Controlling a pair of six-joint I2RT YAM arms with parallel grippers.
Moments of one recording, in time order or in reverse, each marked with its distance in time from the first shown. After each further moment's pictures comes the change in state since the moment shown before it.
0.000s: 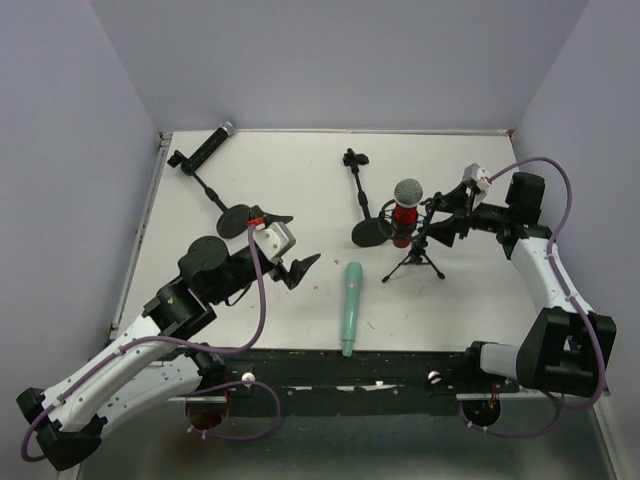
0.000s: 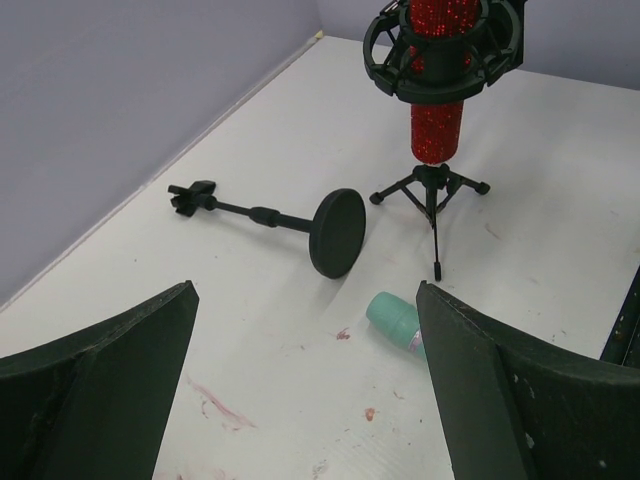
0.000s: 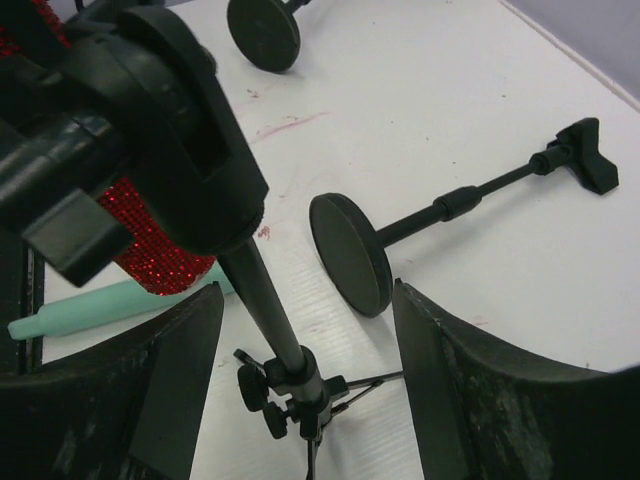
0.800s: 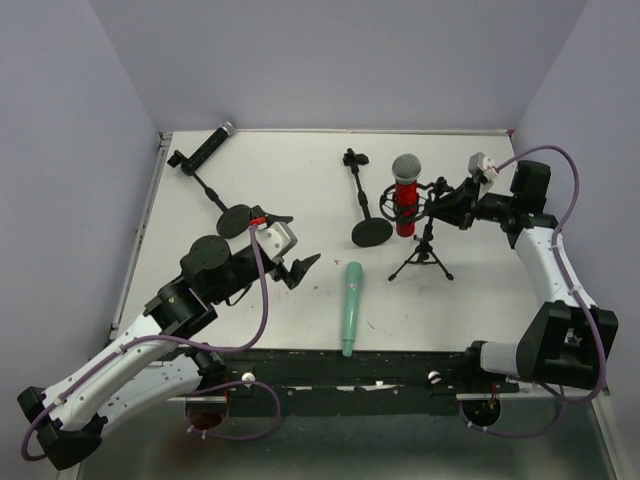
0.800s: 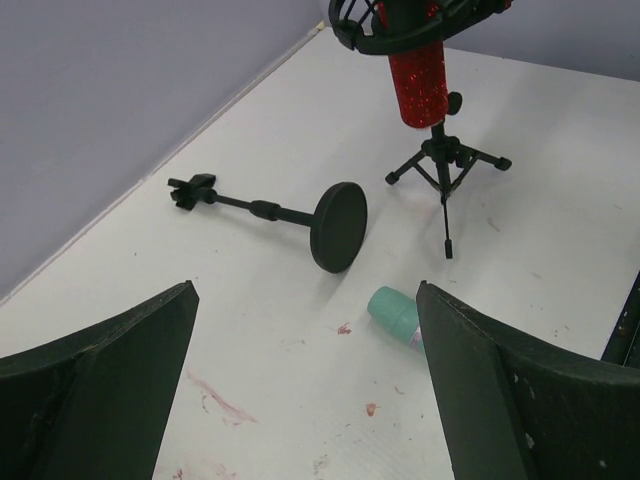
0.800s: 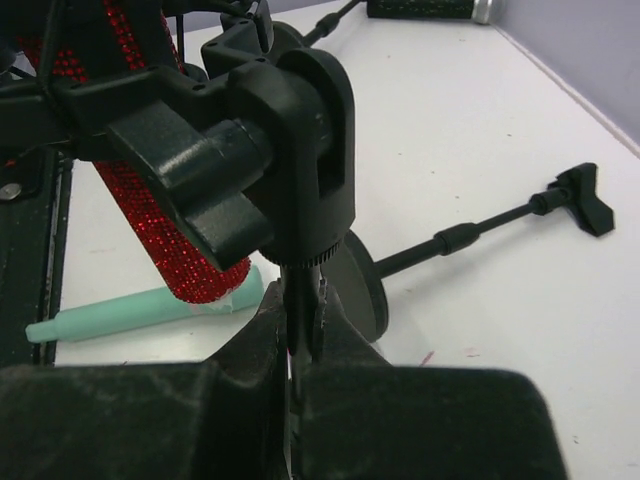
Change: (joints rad) left arm 0.000 0.007 0.000 -0.008 -0.002 0.000; right arm 0.005 0.026 0.079 -0.043 -0.094 -0.013
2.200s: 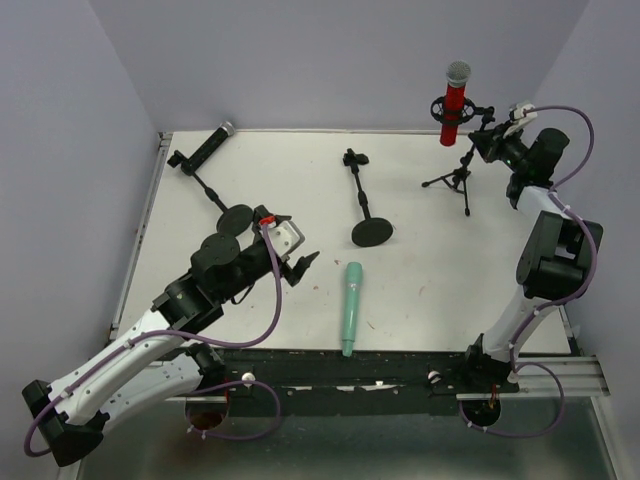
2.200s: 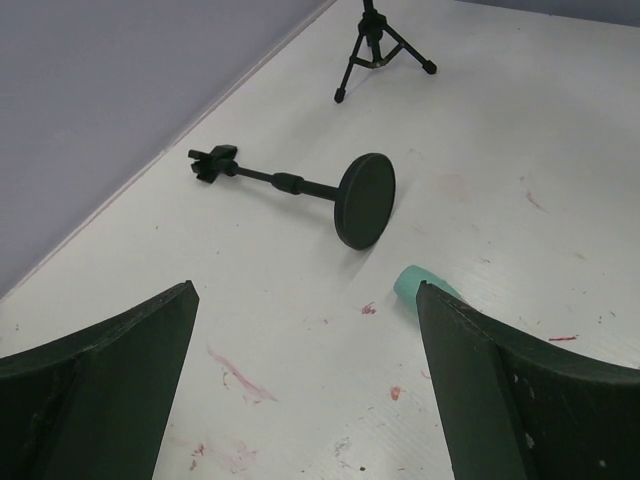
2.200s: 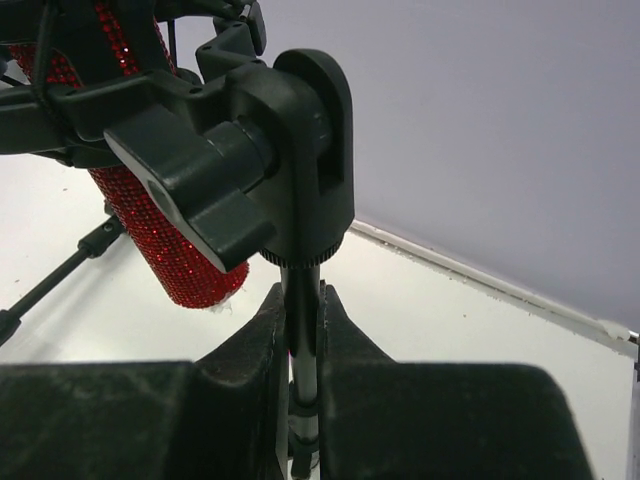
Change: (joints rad) left arm 0.001 0.038 -0.018 0.001 -0.064 0.045; right arm -0.135 0.584 0.351 0.793 0.612 0.465
